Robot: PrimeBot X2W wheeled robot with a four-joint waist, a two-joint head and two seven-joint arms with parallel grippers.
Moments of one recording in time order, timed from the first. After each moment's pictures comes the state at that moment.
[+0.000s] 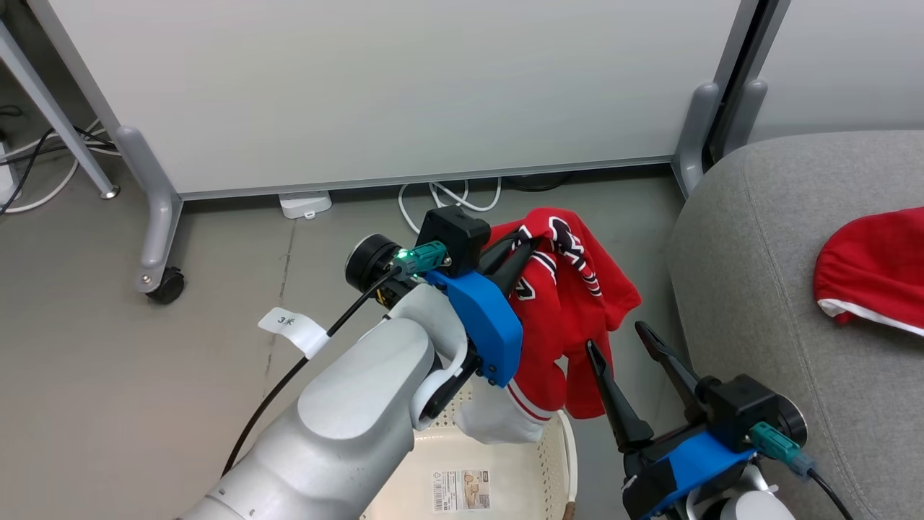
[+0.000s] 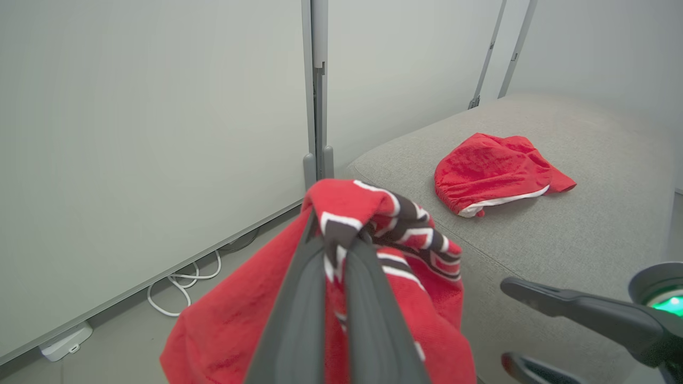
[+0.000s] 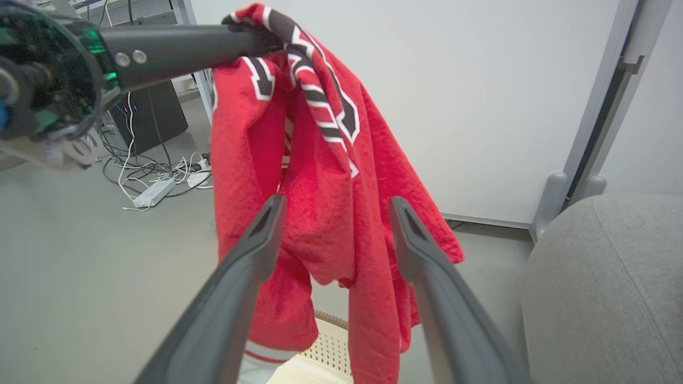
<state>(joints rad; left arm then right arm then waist) -0.78 0.05 -0.91 0.66 -0.69 -0.10 -0.07 -0.11 -0.05 0.21 0.16 0.13 0.13 -0.13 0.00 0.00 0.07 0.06</state>
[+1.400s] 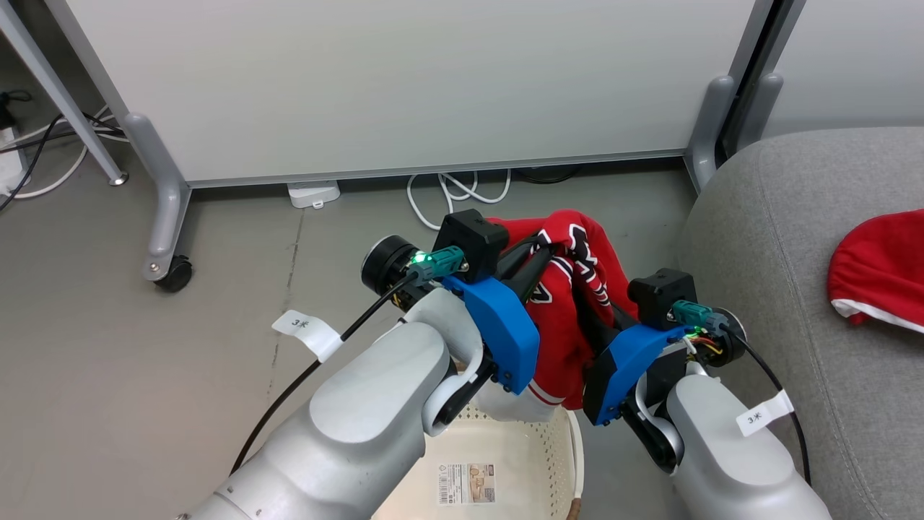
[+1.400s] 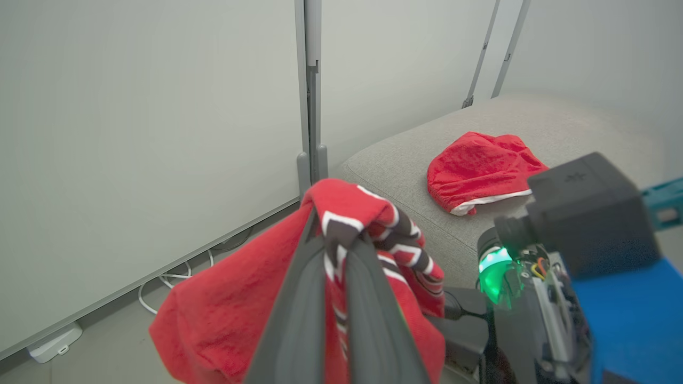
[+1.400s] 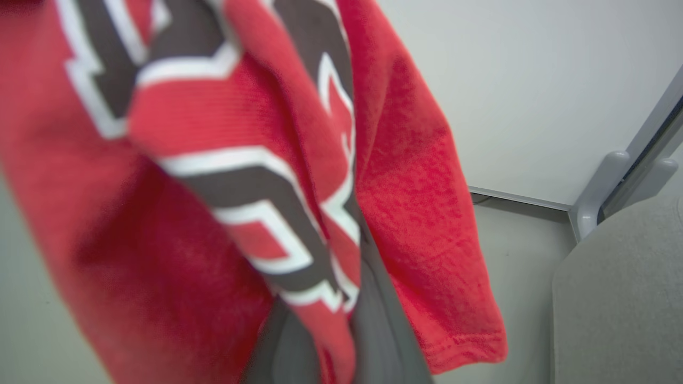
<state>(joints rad) -0.79 0.05 -0.97 0.62 -0.73 -0.08 -0.08 -0.56 -0.05 0.37 0.76 0.26 0.13 -0.14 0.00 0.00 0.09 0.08</state>
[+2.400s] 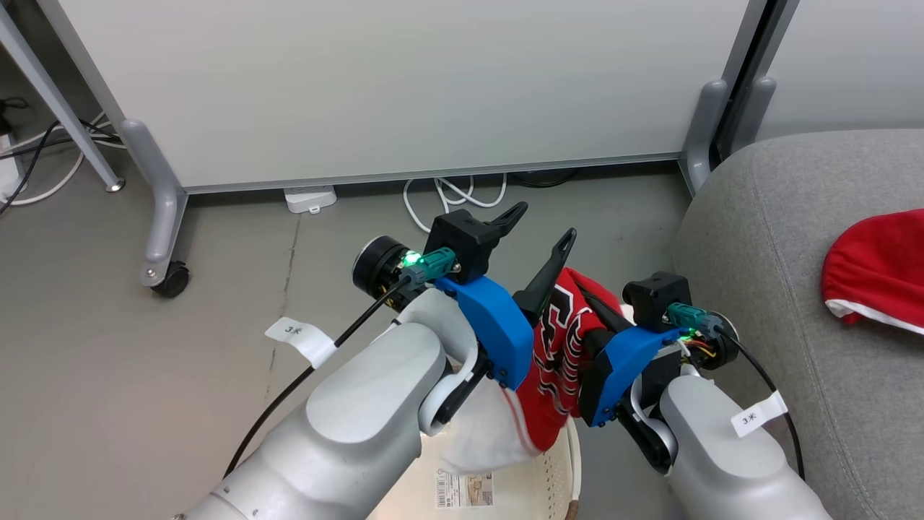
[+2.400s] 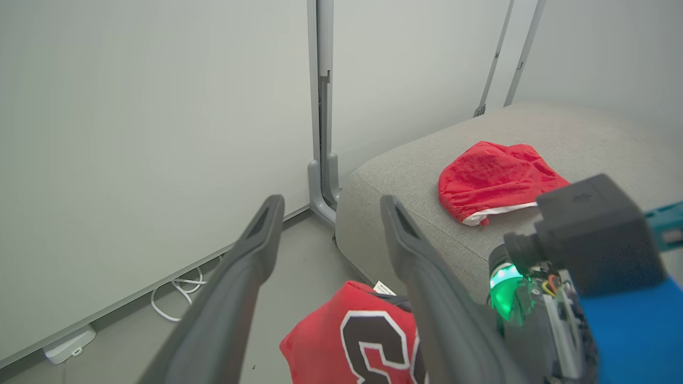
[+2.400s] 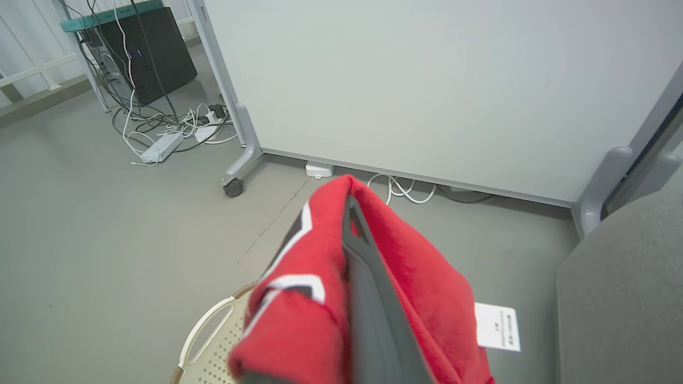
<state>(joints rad) -0.79 0.06 -0.98 0.63 -0.73 -0.04 -0.11 -0.61 -0.05 0.44 0.86 0.33 0.13 -0.20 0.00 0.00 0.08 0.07</state>
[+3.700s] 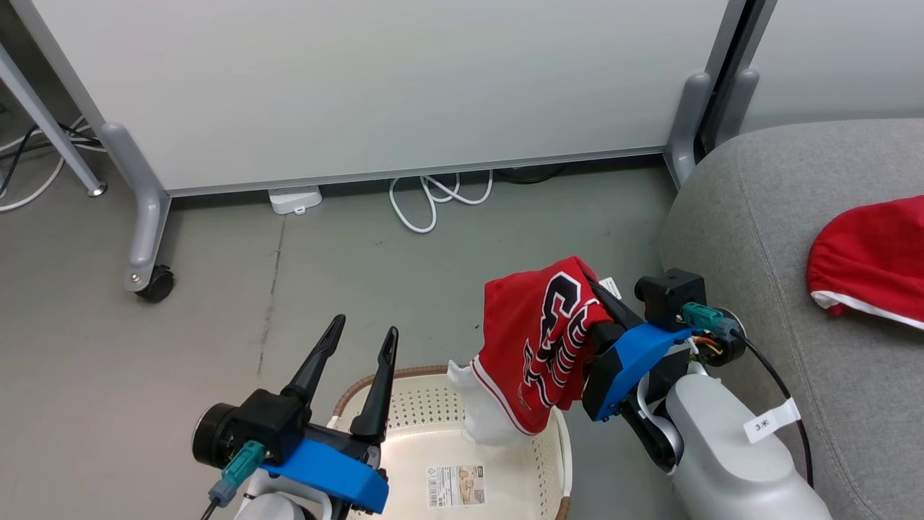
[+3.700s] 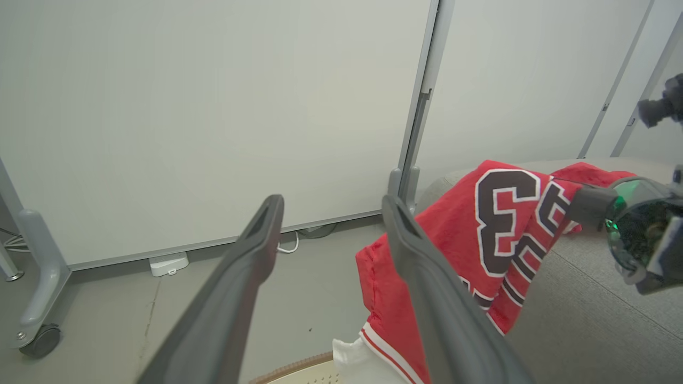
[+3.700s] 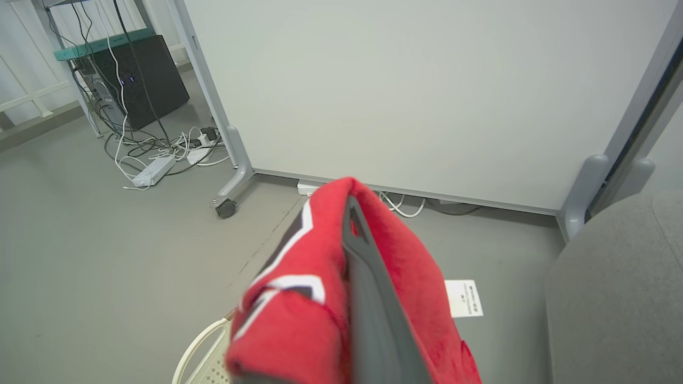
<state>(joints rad) -0.16 0.18 -0.43 0.25 -0.36 -0.08 -0.26 -0.58 -0.05 0.40 0.79 0.32 0.13 -0.22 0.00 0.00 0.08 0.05</state>
